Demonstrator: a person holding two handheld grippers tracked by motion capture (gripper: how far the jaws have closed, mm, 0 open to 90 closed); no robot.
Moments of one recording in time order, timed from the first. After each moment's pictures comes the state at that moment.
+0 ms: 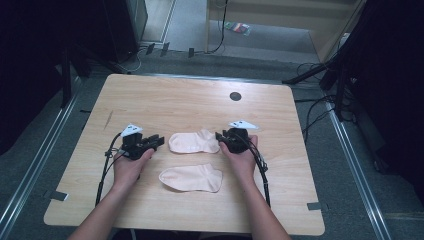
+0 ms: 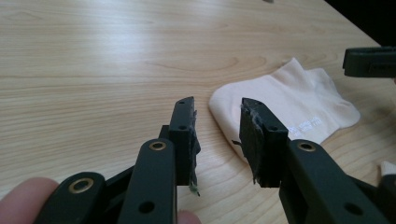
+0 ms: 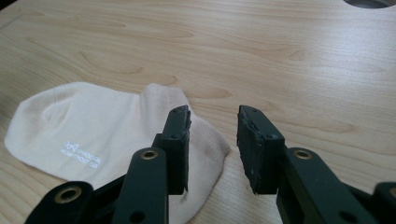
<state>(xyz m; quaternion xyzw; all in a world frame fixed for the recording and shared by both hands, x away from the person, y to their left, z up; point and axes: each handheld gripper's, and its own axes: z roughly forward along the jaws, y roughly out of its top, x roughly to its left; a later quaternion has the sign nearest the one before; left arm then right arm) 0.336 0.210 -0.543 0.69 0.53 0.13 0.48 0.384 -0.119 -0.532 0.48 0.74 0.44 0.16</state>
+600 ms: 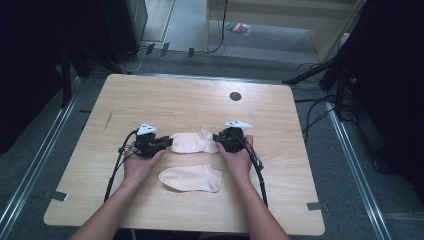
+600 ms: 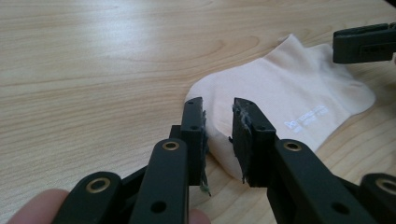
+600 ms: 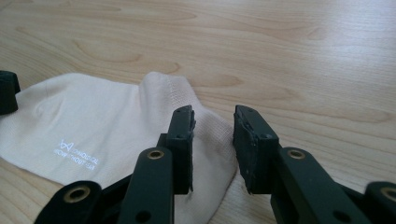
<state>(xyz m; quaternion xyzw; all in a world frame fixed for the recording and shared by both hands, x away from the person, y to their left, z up) 0.348 0.186 -0.551 0.72 0.52 0.14 0.43 0.391 -0.107 -0.542 0.50 0.75 0.41 0.14</state>
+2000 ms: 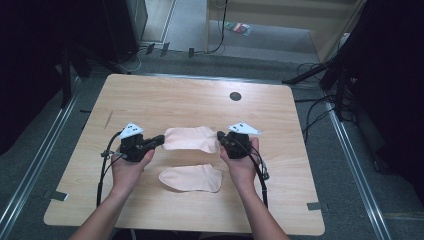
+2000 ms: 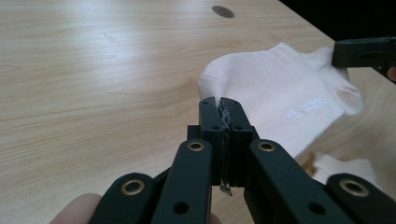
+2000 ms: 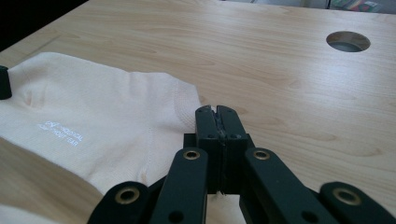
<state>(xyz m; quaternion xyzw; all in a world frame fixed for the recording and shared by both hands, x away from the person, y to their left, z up) 0.299 0.203 -0.496 0.71 0.48 0.15 0.49 0.337 -0.111 -0.487 0.47 0.74 0.45 0.19</state>
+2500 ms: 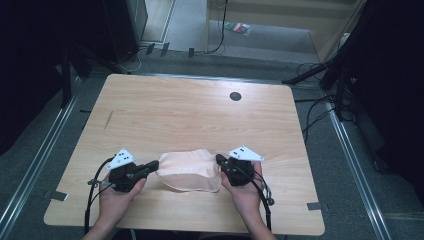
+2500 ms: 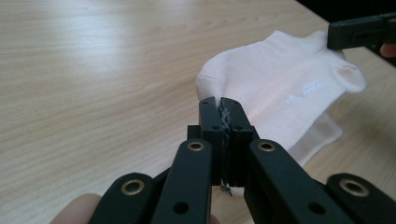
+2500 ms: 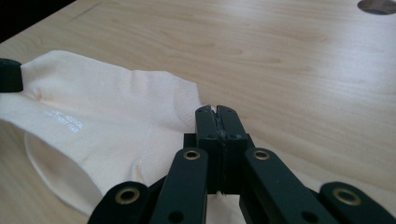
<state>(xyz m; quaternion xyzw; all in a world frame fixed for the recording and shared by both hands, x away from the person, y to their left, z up) 0.229 0.208 -0.512 0.74 0.46 0.14 0.47 0.268 -0.119 -0.495 0.44 0.76 0.44 0.17</state>
